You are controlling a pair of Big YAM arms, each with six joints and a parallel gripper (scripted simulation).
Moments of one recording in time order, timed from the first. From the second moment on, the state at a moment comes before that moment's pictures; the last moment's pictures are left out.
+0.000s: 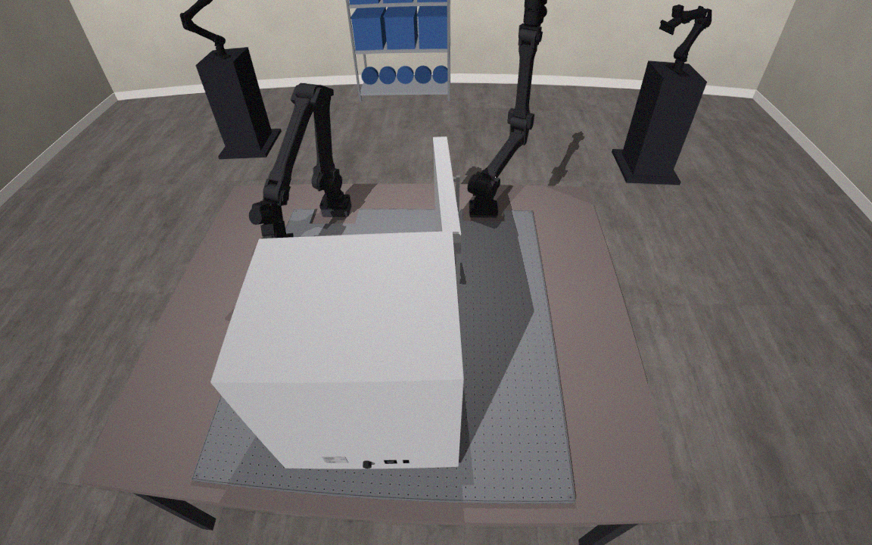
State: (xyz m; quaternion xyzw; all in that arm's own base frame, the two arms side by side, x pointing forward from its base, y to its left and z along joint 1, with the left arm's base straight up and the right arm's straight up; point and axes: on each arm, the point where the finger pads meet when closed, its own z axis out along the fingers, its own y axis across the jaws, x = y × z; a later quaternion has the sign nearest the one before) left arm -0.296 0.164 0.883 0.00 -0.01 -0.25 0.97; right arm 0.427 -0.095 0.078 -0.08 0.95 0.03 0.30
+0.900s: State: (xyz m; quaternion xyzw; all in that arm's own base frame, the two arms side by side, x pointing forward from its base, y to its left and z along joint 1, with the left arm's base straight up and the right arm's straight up) left arm -0.296 0.164 0.883 0.00 -0.01 -0.25 0.97; right arm 0.398 -0.094 0.074 -0.12 0.96 0.03 0.26
